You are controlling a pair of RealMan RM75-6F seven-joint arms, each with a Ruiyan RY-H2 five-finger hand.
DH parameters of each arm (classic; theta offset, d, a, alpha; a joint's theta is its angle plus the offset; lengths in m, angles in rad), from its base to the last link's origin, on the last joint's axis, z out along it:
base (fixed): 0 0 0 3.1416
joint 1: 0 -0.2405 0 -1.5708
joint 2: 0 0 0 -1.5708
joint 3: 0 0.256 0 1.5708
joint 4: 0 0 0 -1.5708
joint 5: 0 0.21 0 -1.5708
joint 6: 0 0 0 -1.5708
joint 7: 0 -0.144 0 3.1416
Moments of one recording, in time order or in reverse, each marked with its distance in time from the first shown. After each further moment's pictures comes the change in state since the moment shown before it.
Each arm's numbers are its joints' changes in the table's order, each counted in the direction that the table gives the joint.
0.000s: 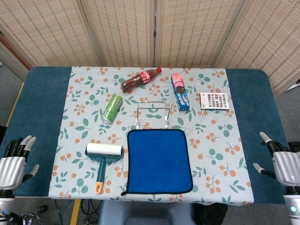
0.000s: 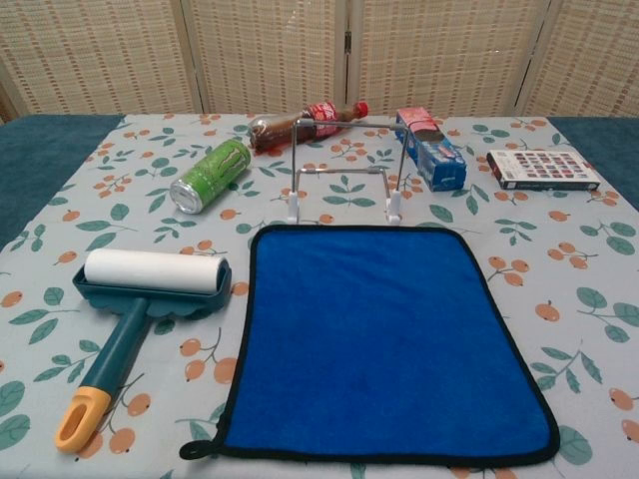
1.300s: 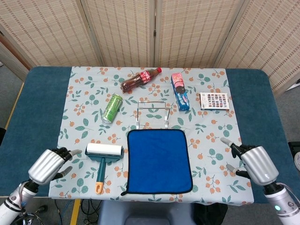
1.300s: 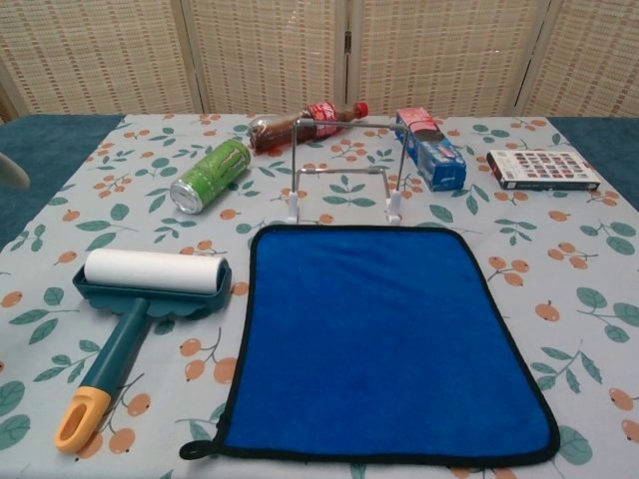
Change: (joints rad) left arm 0.233 -0.034 0.076 -0.064 0.416 -0.111 0.185; right arm -0.126 -0.060 -0.035 0.082 -0.350 -0.007 0.003
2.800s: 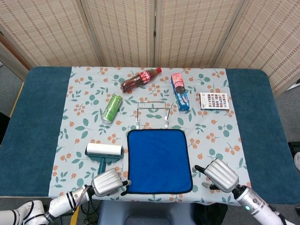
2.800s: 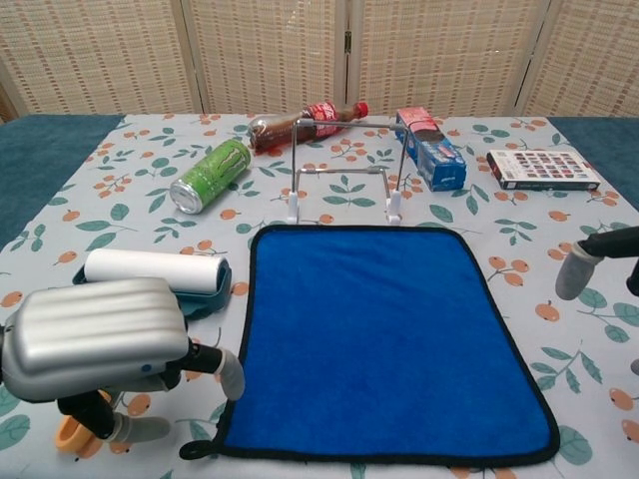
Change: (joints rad) left arm 0.300 0.323 0.097 -0.019 0.045 -0.385 -0.166; right arm -0.157 0.158 -0.138 -0.101 -0.086 -0.196 0.025
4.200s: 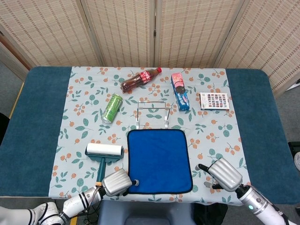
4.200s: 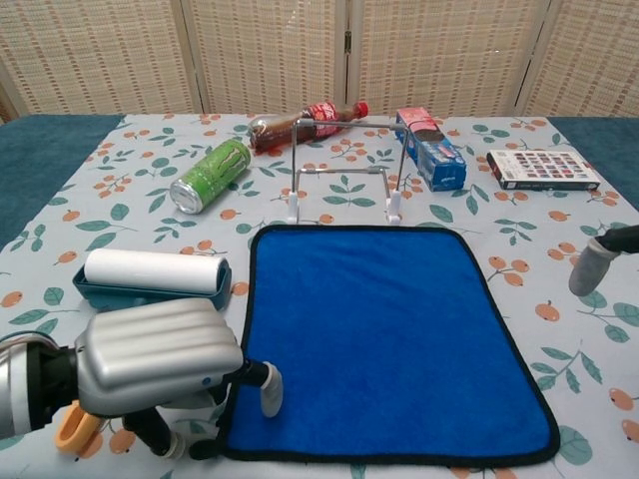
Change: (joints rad) left arm 0.033 0.135 -0.008 -0.016 -0.165 -0.050 -0.063; right arm -0.003 0.017 -0.033 -0.060 0.021 0.058 -0.081
